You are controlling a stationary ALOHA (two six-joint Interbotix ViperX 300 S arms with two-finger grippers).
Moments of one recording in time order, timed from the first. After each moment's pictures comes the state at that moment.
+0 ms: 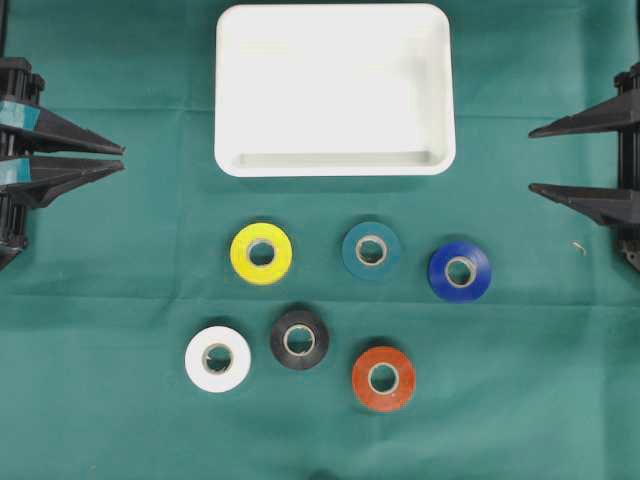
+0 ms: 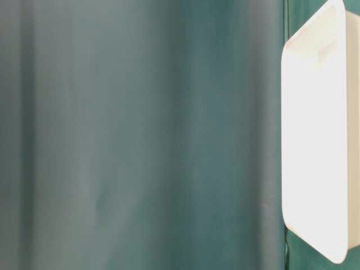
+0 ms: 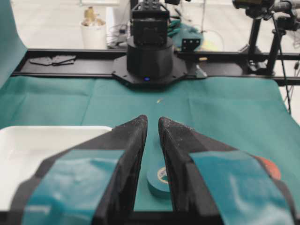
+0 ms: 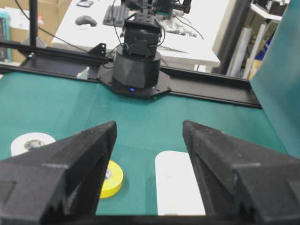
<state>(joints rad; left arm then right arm) 0.00 -0.97 1.18 0.00 -0.29 0.00 0.00 -0.97 1.18 0.00 -0.29 0.00</state>
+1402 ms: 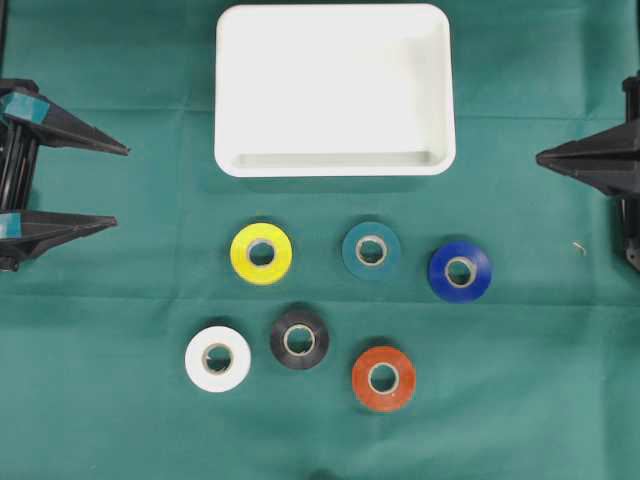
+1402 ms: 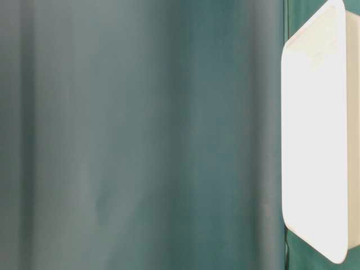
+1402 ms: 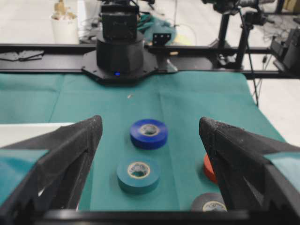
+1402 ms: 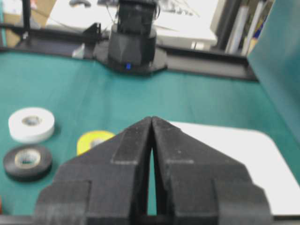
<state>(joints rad) -0.09 -0.96 1.17 -0.02 -0.26 -0.01 -0.03 -1.04 1.26 0.00 -0.22 0.02</state>
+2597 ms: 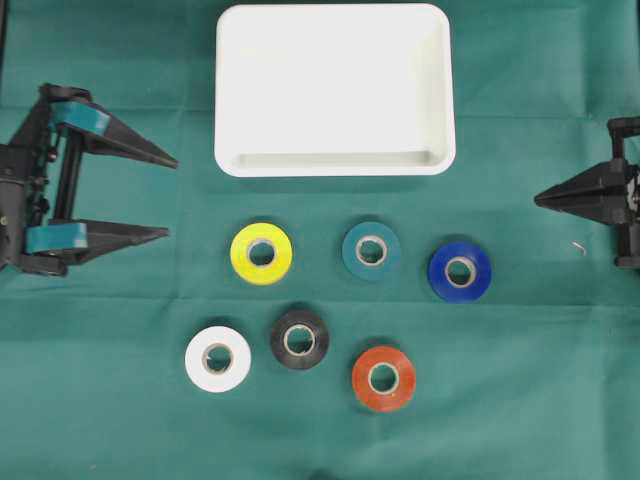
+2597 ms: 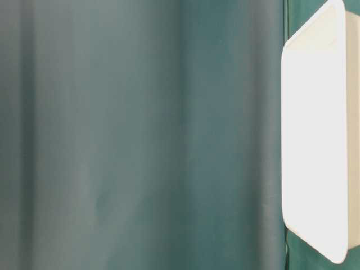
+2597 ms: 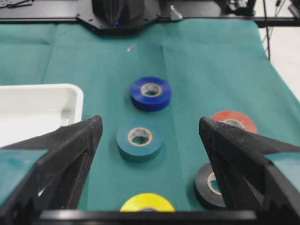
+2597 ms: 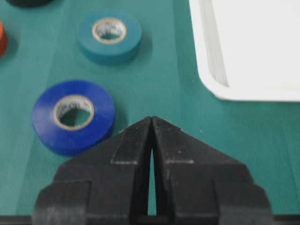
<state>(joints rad) -0.08 -0.74 1.02 -0.02 -0.12 -0.01 -0.03 -1.06 1.46 -0.03 0.02 0.12</state>
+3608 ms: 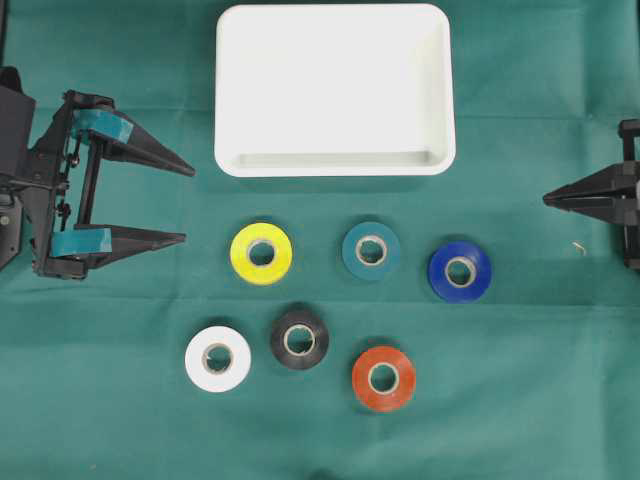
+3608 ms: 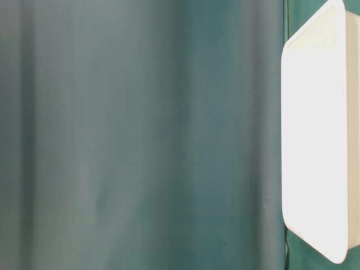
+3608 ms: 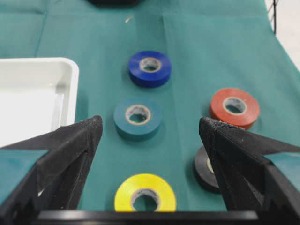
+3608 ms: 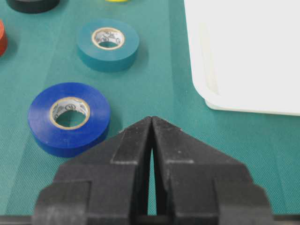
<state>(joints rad) -0.08 -0.69 0.99 -0.03 -0.05 -0.02 -0.03 -1.18 1.52 -0.10 0.00 0.14</state>
